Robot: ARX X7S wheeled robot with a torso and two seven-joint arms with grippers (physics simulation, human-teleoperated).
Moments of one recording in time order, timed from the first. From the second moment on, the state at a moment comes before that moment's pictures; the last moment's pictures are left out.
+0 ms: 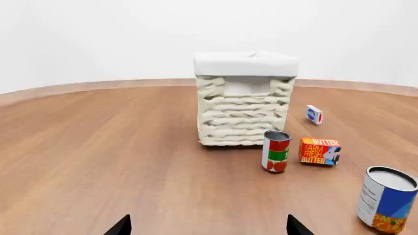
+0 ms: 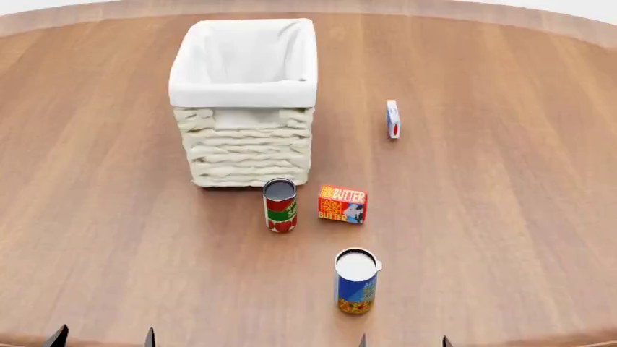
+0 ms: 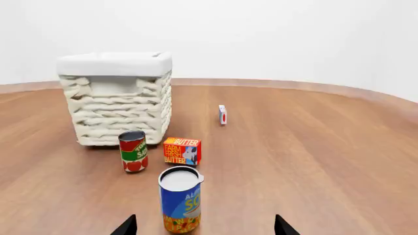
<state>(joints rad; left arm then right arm) 0.00 0.00 0.00 0.00 0.00 0.00 0.00 0.00 0.00 0.00 0.00 0.00 0.00 0.00</state>
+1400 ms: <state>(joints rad) 0.20 -0.14 0.09 0.72 -0.05 -0.22 -0.16 -0.08 0.23 -0.18 -0.64 0.12 0.24 0.25</state>
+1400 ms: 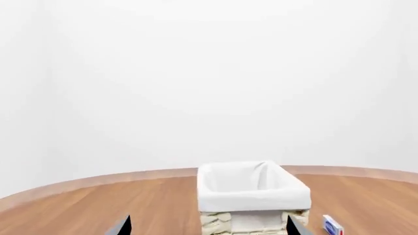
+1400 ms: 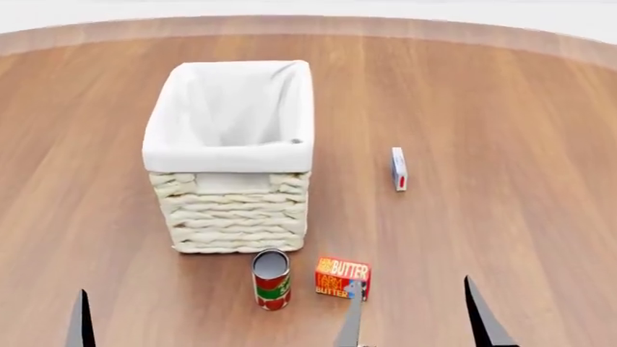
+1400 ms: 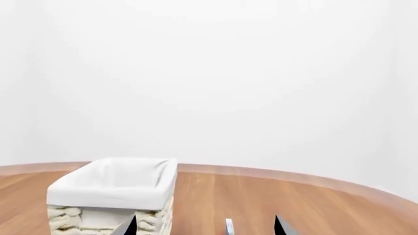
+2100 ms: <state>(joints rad) 0.20 -0.17 0.11 0.71 -0.06 -0.22 -0.20 -0.09 0.26 -0.20 -0.63 0.16 0.22 0.28</state>
